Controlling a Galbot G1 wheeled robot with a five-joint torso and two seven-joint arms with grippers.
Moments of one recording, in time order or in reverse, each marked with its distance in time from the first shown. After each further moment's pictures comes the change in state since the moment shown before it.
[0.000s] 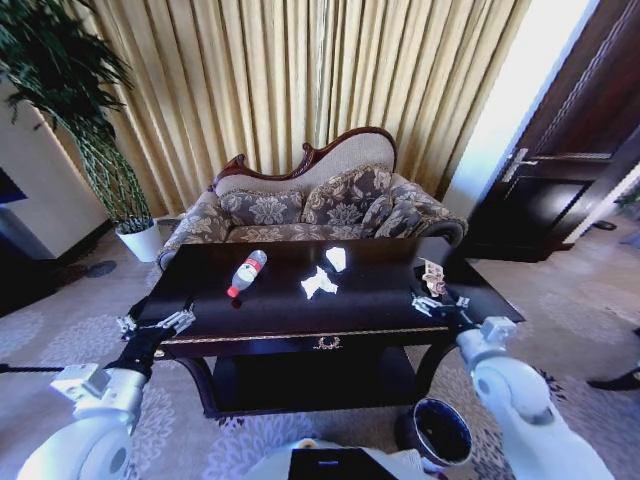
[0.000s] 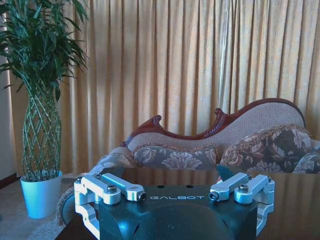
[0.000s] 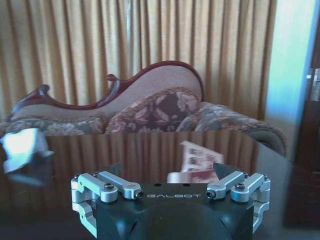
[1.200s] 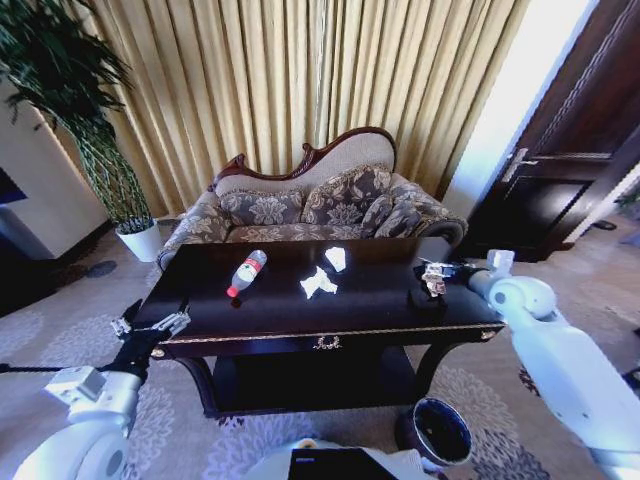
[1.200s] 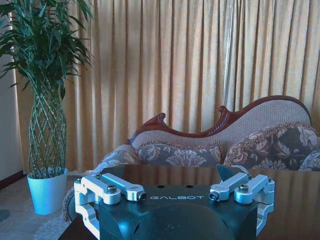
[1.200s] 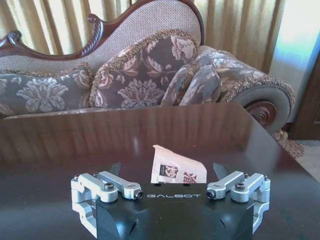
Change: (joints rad) left arm 0.011 -0.015 -0.009 0.000 0.008 0.000 0.001; right arm 0.490 -0.253 -0.238 -0.342 0.276 -0.367 0.085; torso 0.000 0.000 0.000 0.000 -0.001
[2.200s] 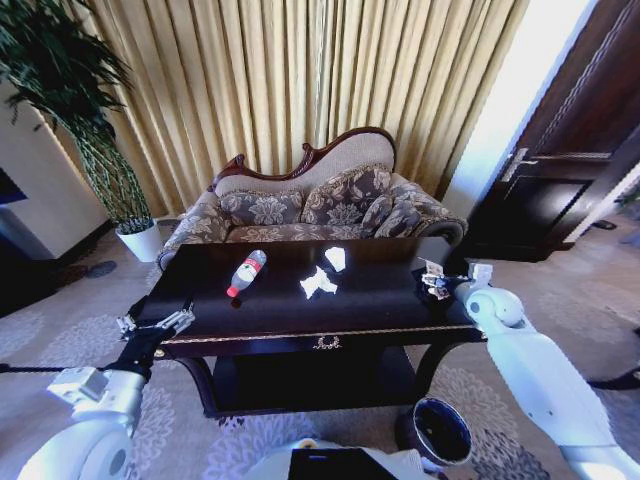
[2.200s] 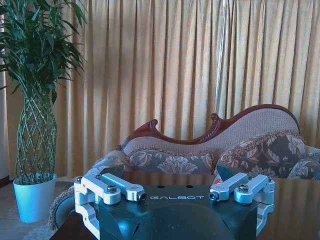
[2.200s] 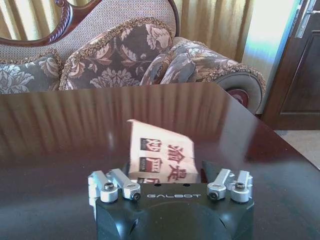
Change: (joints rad) left arm -0.009 -0.008 0.016 0.000 -0.002 -0.028 0.029; right arm -0.021 0.054 -0.032 -0.055 -0.080 0.064 0.082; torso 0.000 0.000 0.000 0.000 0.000
